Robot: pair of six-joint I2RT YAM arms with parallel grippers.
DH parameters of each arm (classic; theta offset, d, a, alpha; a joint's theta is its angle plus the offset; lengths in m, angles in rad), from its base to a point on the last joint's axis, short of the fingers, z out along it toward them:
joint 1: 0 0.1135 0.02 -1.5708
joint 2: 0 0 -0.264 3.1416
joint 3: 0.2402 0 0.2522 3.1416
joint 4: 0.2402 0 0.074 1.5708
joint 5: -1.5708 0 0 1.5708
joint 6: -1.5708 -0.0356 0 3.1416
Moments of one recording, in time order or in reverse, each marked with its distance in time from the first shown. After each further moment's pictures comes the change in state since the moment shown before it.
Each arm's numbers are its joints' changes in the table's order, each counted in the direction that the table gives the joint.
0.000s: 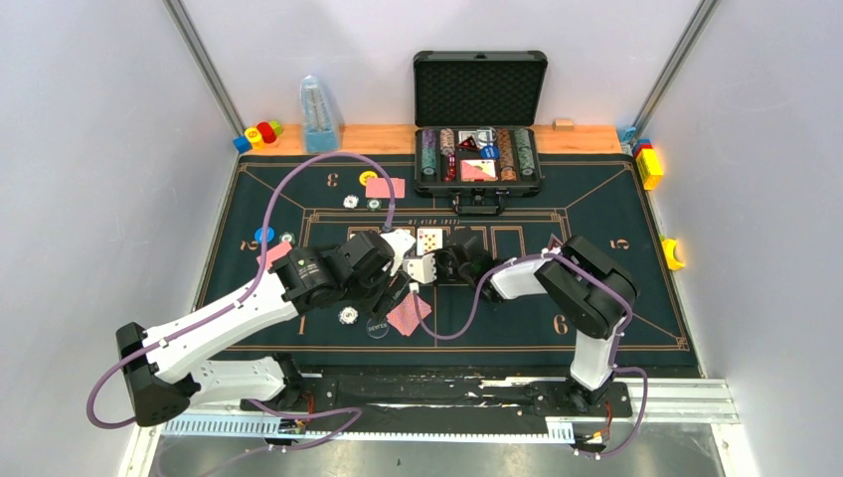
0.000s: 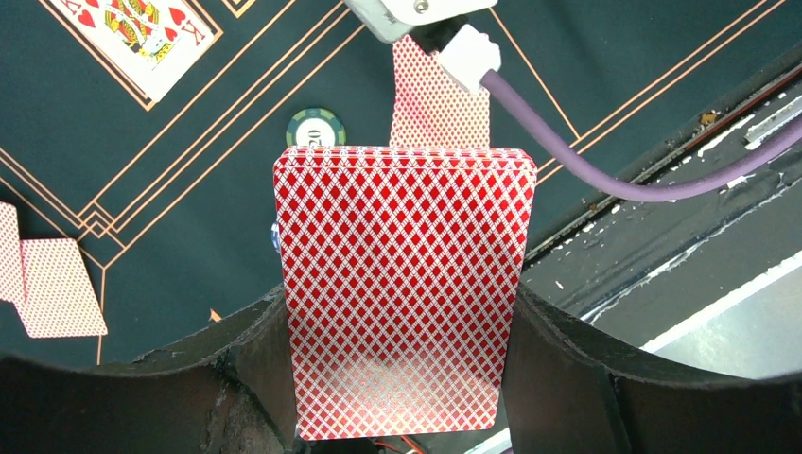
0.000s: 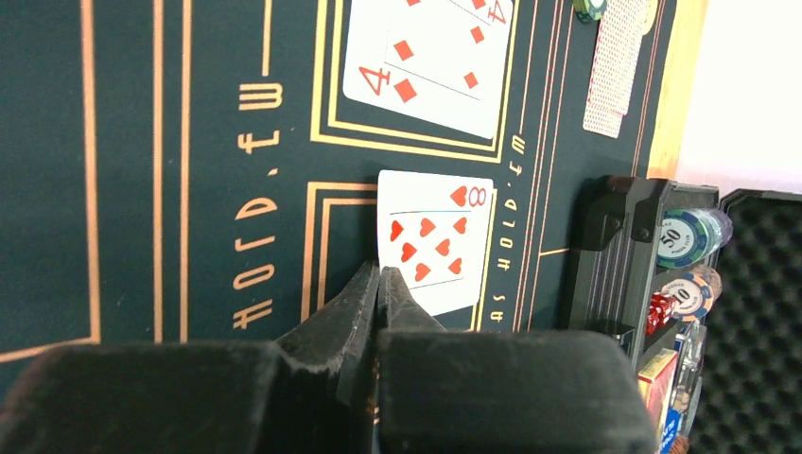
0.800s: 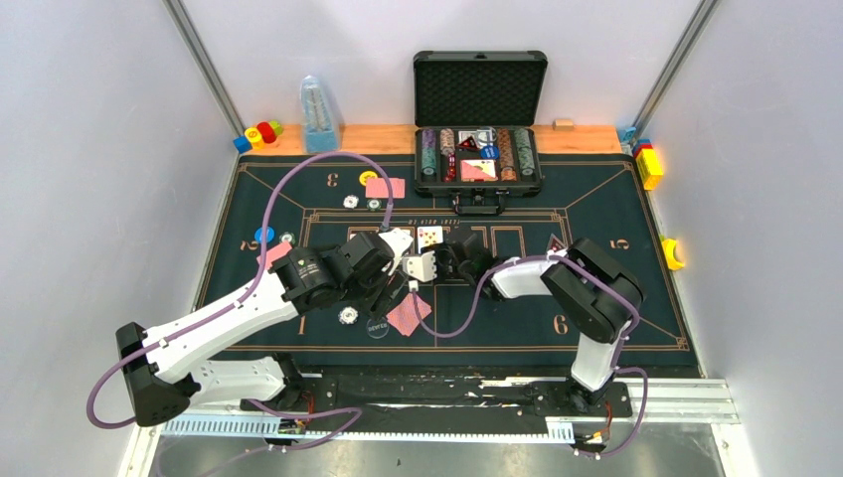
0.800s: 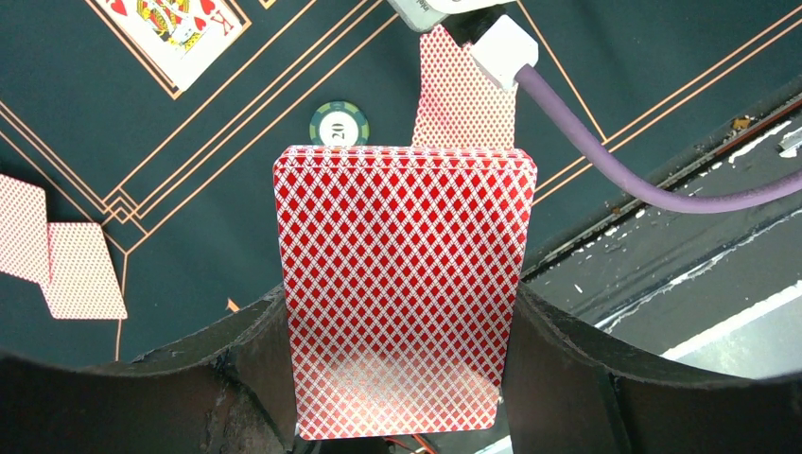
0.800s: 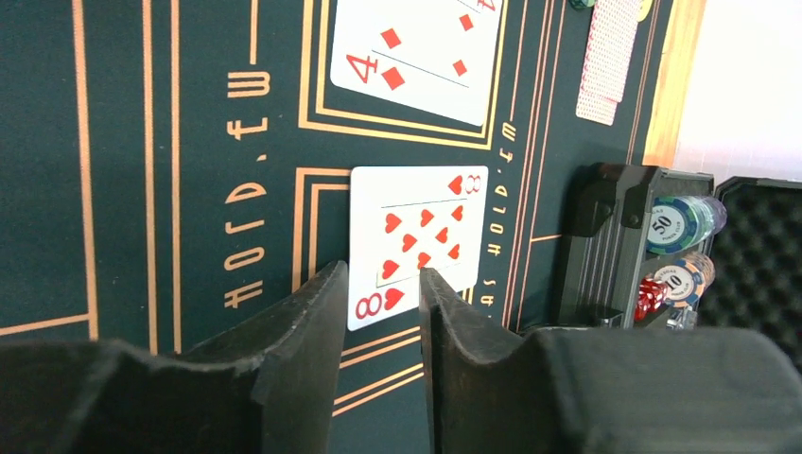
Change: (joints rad) left arm 0.000 0.000 0.000 0.018 0.043 0.005; right arm 0.009 -0.021 0.026 0.068 -0.035 -0.027
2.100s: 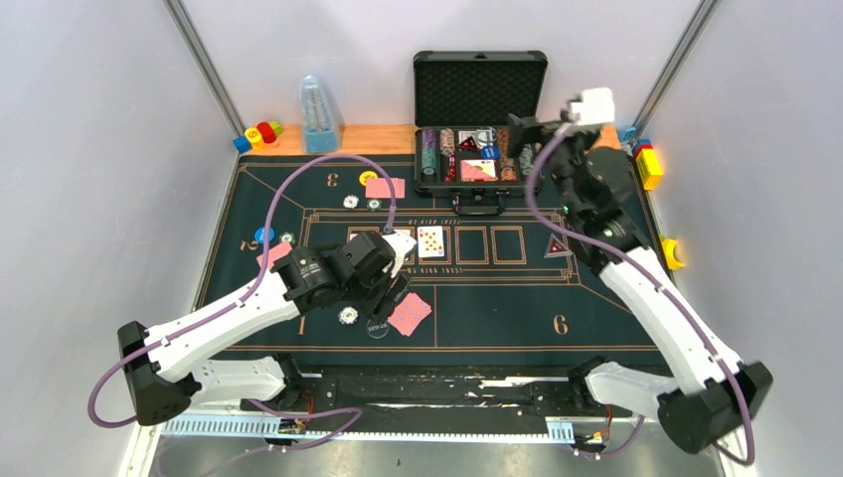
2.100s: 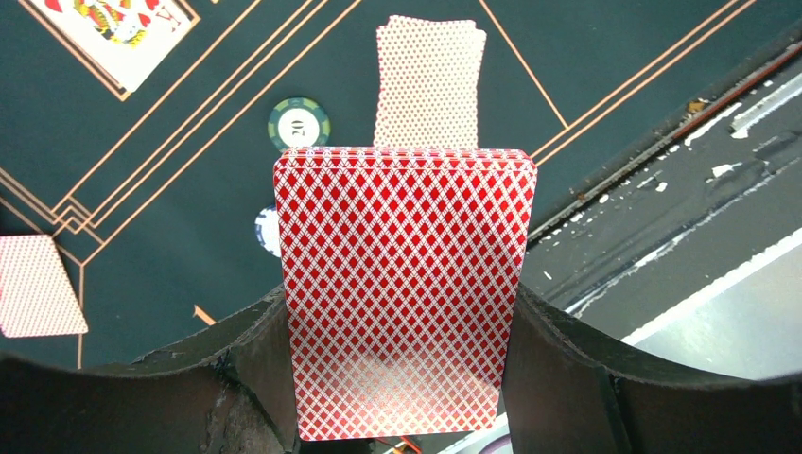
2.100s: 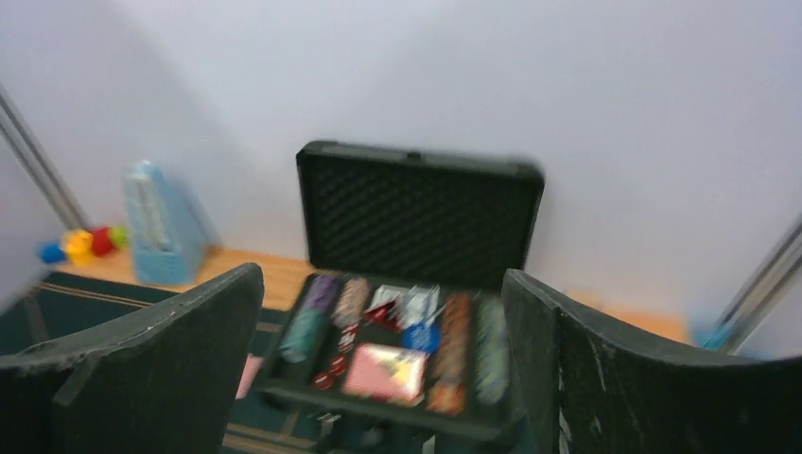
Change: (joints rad) left arm 0.000 0.008 0.000 -0.003 -0.058 0.012; right arm -0.278 -0.642 0.427 0.206 -0.352 -0.944
